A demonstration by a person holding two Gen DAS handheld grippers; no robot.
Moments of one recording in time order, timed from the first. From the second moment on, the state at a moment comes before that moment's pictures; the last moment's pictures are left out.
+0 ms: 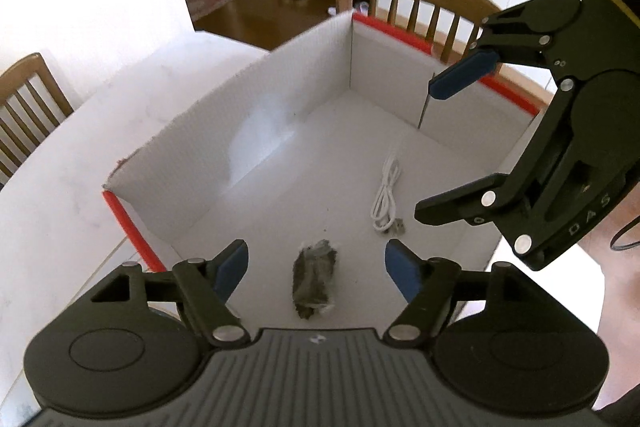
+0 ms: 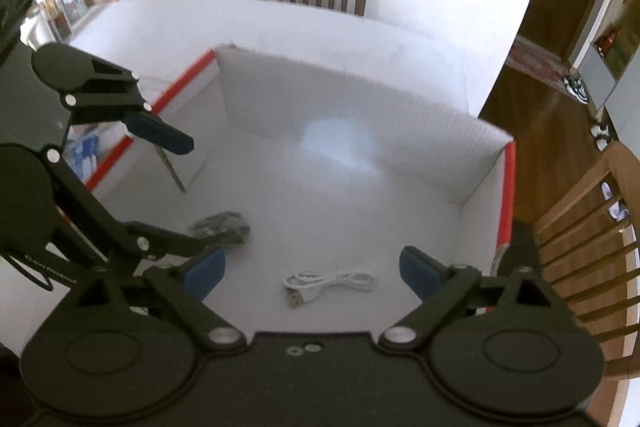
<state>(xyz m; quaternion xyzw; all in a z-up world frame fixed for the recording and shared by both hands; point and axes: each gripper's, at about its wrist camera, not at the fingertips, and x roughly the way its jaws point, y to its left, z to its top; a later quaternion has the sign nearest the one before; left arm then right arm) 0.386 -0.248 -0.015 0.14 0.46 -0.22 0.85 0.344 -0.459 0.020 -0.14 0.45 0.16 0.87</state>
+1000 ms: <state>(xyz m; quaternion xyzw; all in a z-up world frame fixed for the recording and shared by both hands) 0.303 -0.173 0.036 0.09 0.39 -0.20 0.90 0.283 -0.387 0.069 -0.10 0.39 0.17 0.90</state>
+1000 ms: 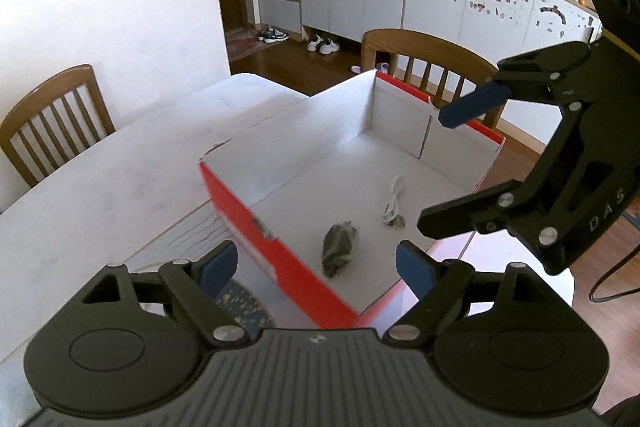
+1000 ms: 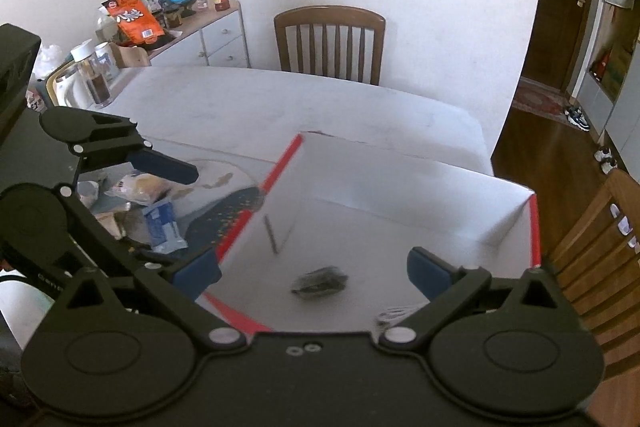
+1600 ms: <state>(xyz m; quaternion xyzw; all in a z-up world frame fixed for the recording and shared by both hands) 0.235 -0.080 0.041 0.08 0.38 -0.20 0.90 0.242 -0.280 0.055 -0.10 0.39 0.15 0.90</state>
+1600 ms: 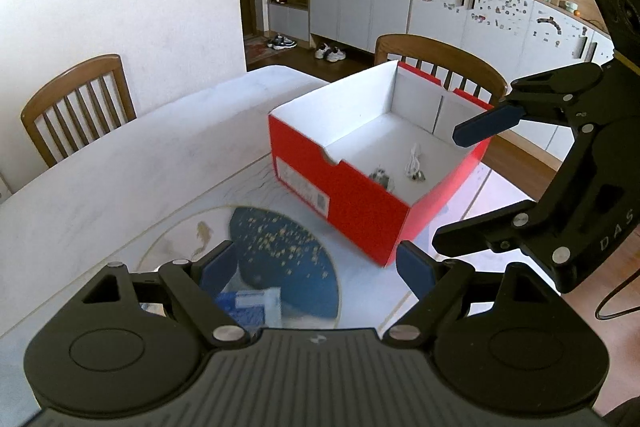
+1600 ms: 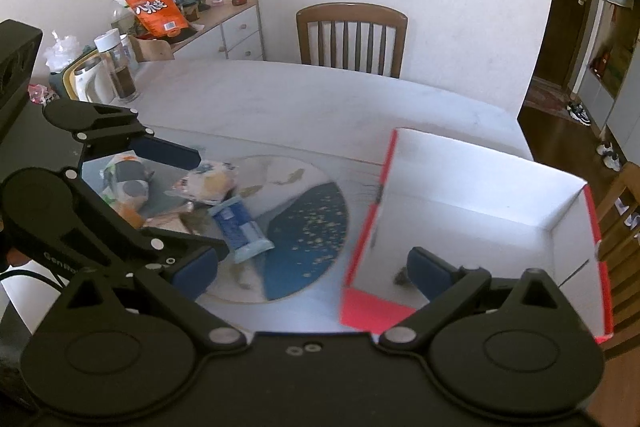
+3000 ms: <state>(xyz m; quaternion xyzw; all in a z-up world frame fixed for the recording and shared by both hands) 0.122 0.055 -0.012 0.03 0.38 -0.17 0.91 0.210 -0.147 -0.001 -0.08 0.40 0.11 0.91</state>
